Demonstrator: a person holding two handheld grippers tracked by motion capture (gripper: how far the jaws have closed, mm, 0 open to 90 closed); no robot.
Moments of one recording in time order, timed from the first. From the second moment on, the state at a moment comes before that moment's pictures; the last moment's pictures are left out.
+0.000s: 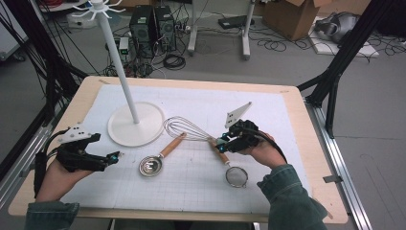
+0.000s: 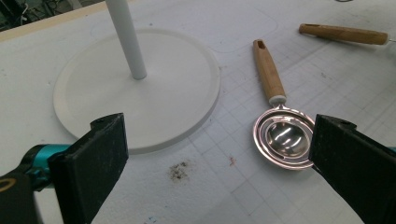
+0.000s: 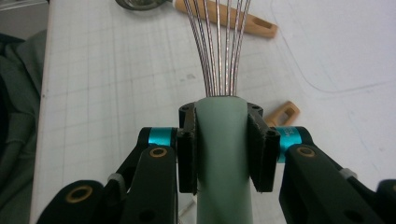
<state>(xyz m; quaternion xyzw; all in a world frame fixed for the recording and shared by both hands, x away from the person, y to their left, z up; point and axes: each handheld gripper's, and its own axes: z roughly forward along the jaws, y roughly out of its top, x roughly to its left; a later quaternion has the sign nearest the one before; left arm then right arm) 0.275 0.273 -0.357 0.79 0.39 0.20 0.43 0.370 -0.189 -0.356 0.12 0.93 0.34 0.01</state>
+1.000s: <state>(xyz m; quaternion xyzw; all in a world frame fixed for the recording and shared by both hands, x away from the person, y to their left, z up) 0.269 0.270 -0.332 0.81 0.33 0.19 0.45 0.340 -0.062 -0.381 0.06 0.94 0.33 -0.04</state>
